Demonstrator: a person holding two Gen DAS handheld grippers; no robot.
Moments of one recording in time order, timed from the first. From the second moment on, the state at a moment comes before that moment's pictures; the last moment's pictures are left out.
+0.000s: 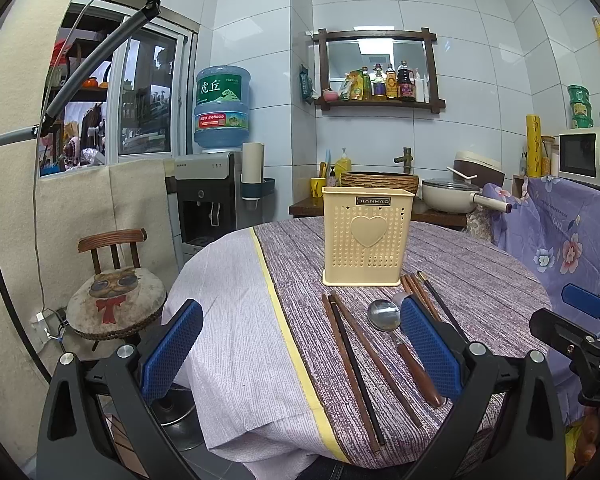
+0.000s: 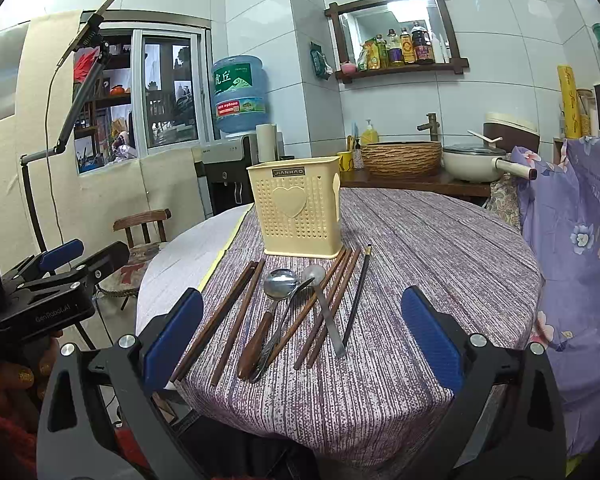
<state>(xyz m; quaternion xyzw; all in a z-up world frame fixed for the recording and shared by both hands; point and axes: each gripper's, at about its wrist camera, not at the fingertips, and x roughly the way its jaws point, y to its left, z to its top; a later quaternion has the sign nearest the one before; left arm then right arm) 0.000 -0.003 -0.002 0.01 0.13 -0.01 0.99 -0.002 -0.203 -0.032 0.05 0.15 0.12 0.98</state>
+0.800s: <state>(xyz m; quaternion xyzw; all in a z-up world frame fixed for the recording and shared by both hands) 0.062 0.013 -0.039 0.01 0.28 -0.02 0.96 0.068 -0.223 -0.060 0.05 0.27 0.07 0.96</state>
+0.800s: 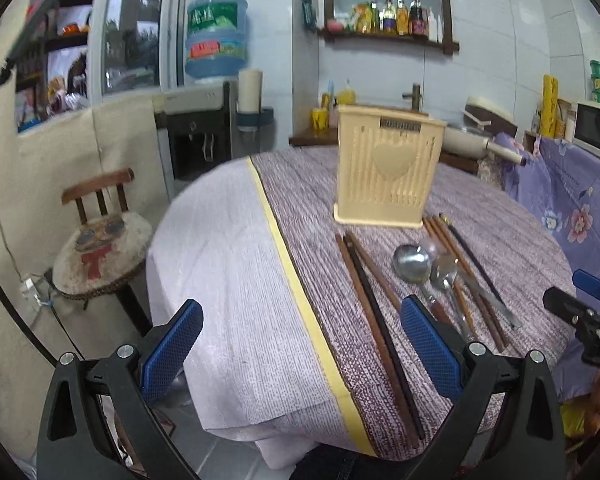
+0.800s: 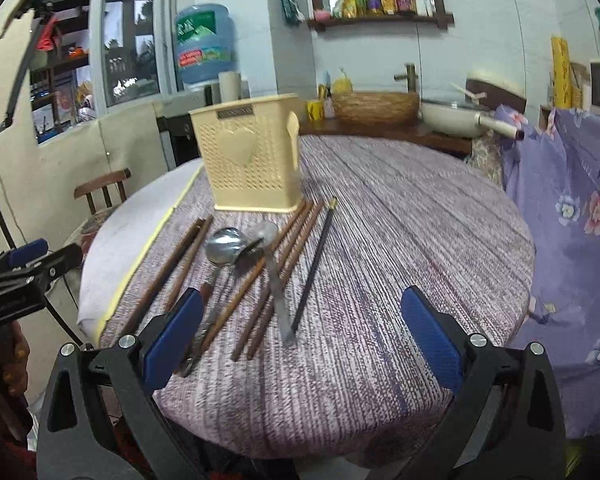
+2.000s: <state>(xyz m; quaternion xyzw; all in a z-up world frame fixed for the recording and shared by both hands) 0.175 -0.010 -0.062 0.01 0.44 -0.07 0.90 0.197 -0.226 -0.074 0.06 0.40 0.05 0.91</state>
